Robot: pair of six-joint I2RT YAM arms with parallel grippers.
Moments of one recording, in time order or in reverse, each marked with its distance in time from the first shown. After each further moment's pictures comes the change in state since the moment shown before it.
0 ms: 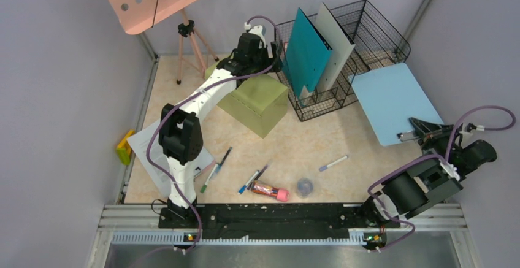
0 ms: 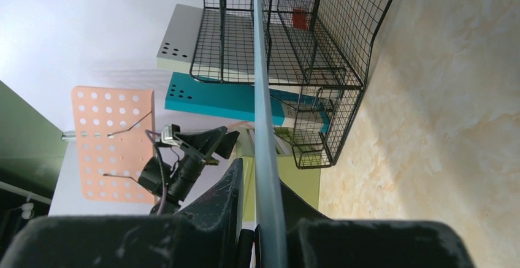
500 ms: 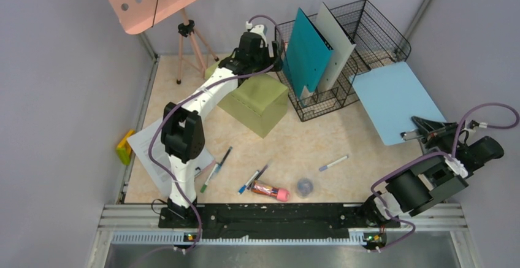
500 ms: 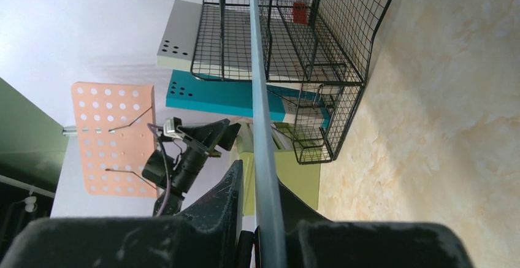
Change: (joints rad) left arm 0.000 0.023 0.024 -0.002 -0.014 0.022; right arm 0.000 0.040 0.099 -0.198 -0.043 -0.129
